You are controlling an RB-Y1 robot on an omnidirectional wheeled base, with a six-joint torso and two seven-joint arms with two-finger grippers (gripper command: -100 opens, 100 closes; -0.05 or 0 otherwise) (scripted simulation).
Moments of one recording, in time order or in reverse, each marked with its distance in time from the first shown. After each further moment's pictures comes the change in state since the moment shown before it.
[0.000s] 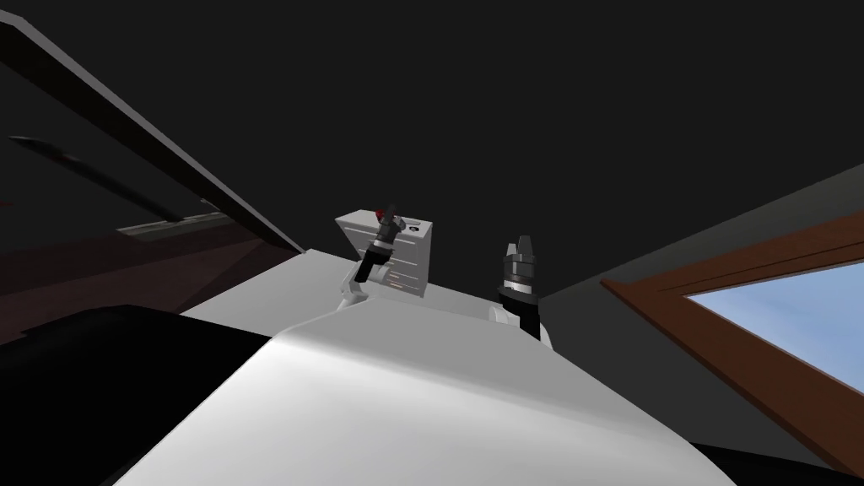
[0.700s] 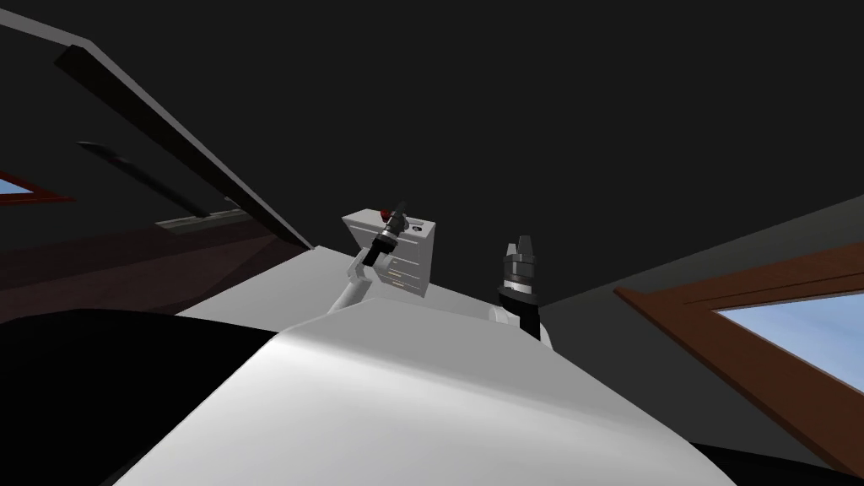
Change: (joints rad) left arm -0.173 0.082 -0.008 0.092 -0.037 0.197 0.004; right arm 0.000 0.000 0.000 0.000 0.000 0.000 0.000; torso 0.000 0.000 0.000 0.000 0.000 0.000
